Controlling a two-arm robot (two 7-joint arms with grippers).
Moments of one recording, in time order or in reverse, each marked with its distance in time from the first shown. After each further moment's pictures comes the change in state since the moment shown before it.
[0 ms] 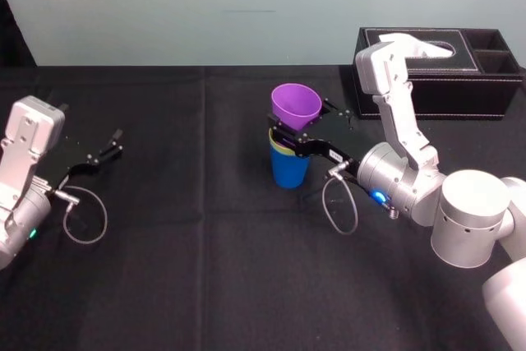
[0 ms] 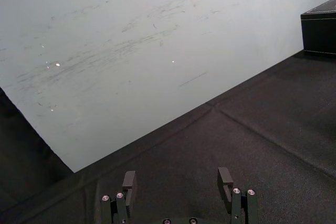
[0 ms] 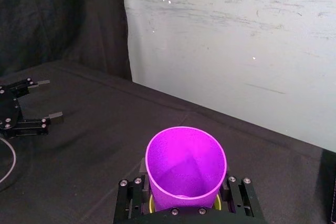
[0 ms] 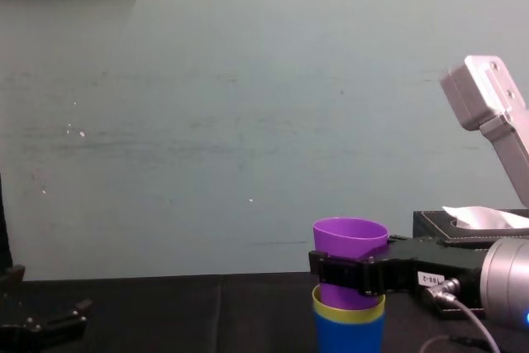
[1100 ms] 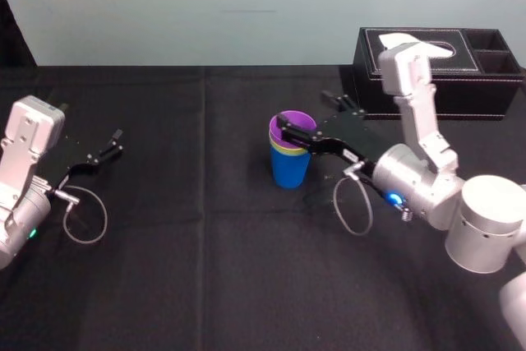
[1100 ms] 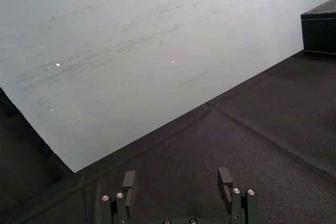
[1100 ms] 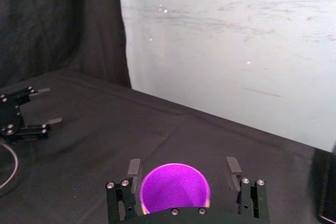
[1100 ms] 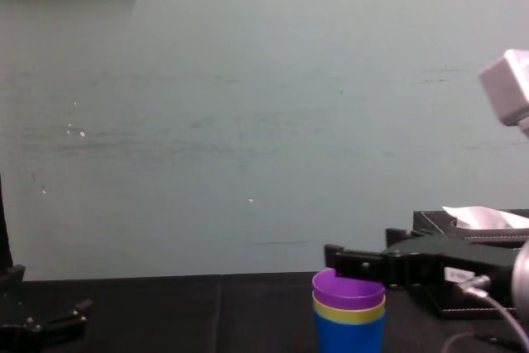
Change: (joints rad) left arm 0.000 0.000 0.000 0.000 0.000 0.000 0.000; right arm -0.027 0.019 0.034 -0.015 0.036 -0.033 0.021
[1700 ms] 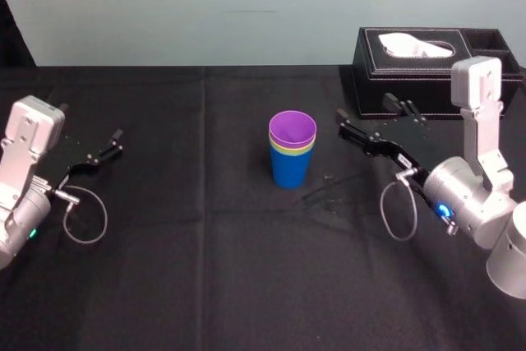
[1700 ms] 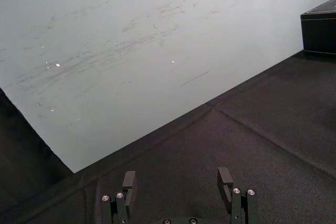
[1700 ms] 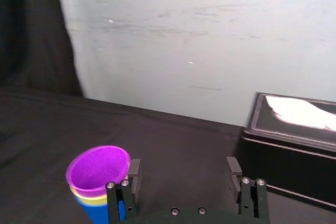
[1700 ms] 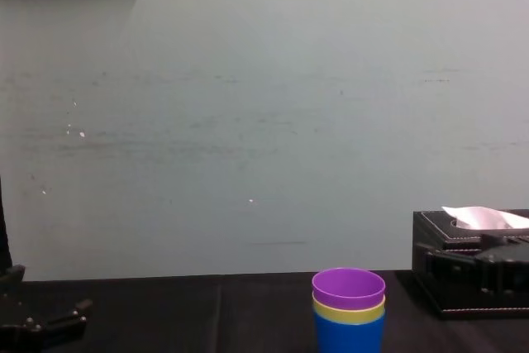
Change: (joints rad) left arm 0.000 0.000 0.000 0.000 0.000 0.000 0.000; right arm -0.112 0.038 0.122 -0.046 0.041 -0.065 -0.077
